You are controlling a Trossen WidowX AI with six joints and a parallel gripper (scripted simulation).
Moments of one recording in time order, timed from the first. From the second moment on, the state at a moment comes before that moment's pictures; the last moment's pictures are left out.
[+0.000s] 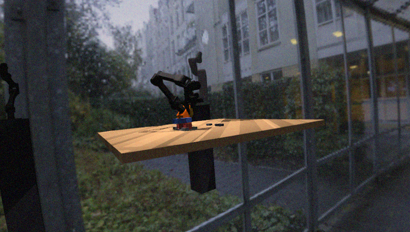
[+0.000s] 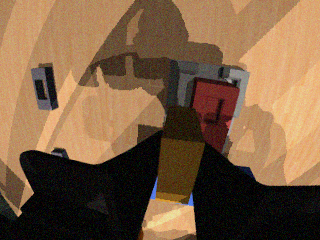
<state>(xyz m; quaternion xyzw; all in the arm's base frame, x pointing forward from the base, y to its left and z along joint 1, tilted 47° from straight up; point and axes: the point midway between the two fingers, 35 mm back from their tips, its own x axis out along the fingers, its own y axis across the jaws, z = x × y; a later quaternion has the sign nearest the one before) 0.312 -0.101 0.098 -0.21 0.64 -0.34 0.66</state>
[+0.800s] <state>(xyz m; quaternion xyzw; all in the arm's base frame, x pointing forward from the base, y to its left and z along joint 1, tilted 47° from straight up) 0.307 -0.127 0.117 -0.21 0.63 -0.36 0.66</state>
